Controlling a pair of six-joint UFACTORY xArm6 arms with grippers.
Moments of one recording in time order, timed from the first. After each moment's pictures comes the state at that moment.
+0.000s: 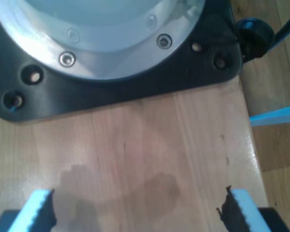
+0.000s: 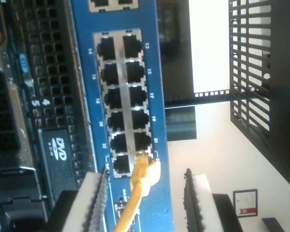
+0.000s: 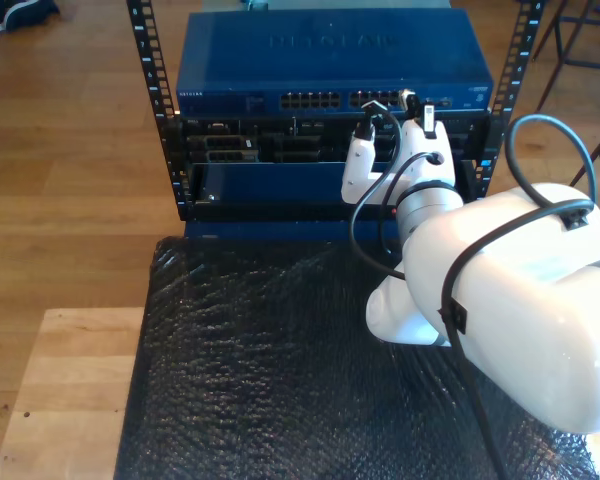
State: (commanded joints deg) left arm 80.6 -31.1 -4.9 4.2 58.5 -182.2; right arm 23.2 35.0 -59.7 24.4 -69.0 -95.0
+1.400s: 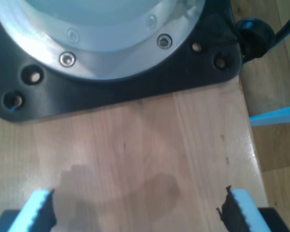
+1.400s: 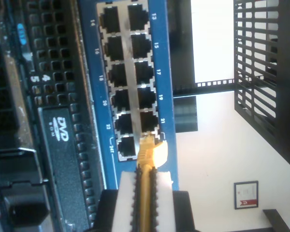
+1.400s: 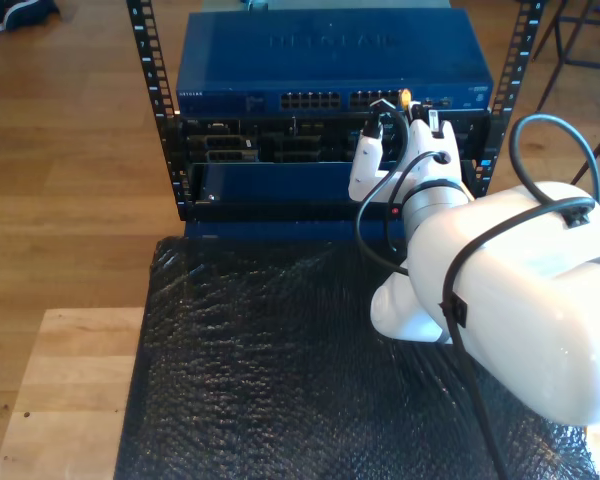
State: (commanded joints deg) left arm 80.6 -31.1 -4.9 4.2 58.5 -182.2; right arm 22.5 37.1 -62.1 24.4 -68.4 -94.9
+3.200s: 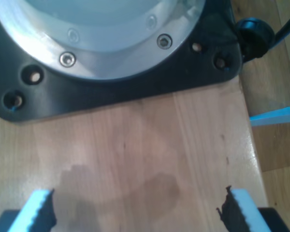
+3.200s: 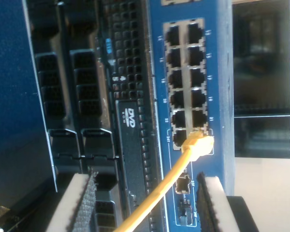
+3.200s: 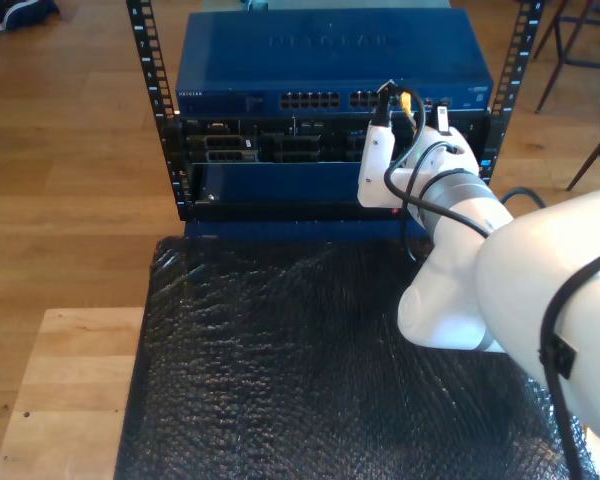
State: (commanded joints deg) left arm 80.6 -31.1 -4.9 4.2 58.5 -182.2; right arm 22.6 15.7 -44.9 23.8 -44.7 -94.9
